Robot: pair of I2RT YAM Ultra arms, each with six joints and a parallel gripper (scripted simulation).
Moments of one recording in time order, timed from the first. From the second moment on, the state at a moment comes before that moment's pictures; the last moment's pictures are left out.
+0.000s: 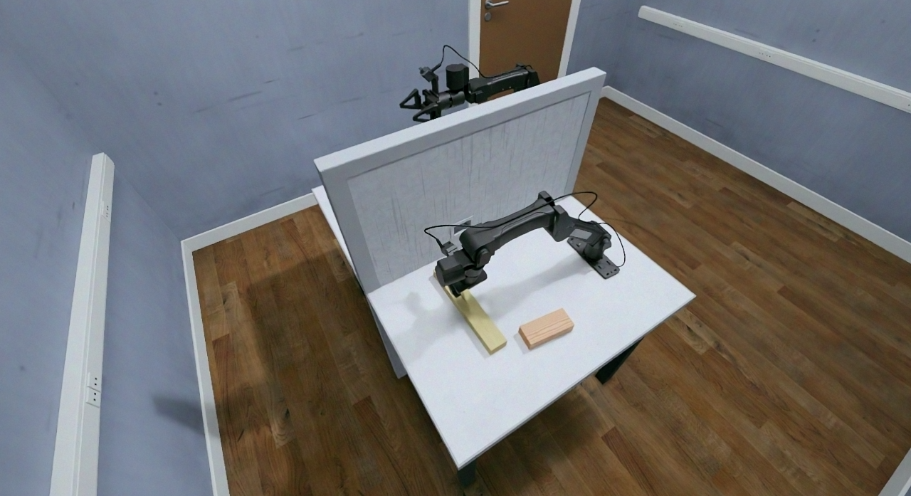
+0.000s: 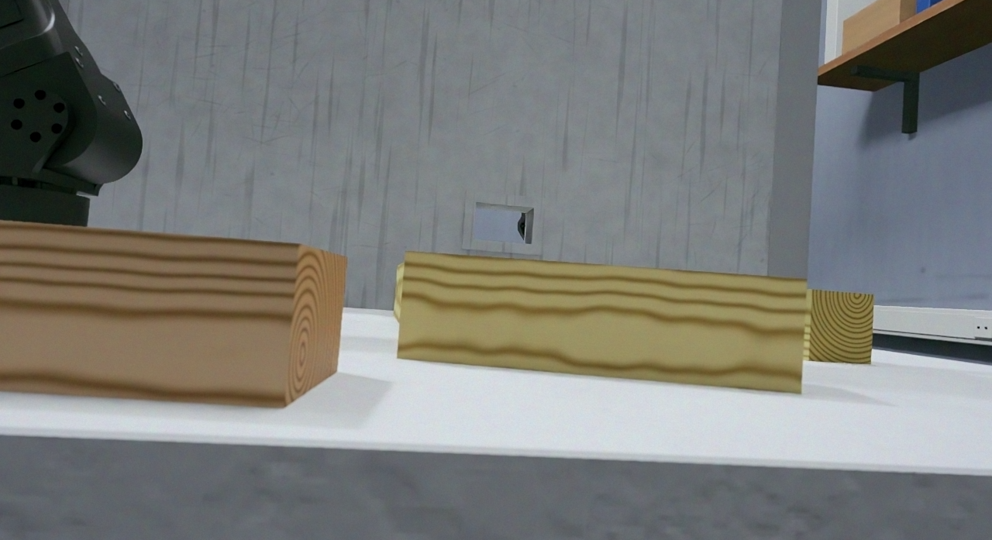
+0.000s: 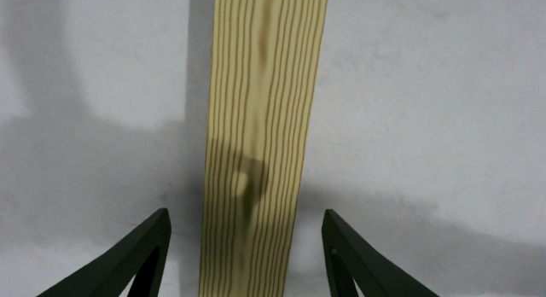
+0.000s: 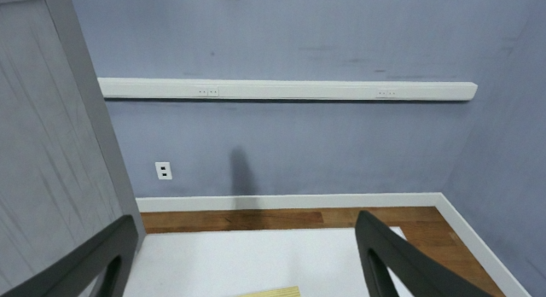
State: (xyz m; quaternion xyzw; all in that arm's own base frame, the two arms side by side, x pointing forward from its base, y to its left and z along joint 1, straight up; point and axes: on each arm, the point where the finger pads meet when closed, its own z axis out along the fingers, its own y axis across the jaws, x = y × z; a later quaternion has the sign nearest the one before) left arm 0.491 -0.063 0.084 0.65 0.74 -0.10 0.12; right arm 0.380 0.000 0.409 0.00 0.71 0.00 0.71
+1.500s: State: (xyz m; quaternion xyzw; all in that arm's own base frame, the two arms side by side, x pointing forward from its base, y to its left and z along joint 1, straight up) left arm 0.487 0.015 0.061 -0.42 0.89 -0.16 -0.06; right arm 0.380 0.000 0.409 0.00 0.71 0.00 0.71
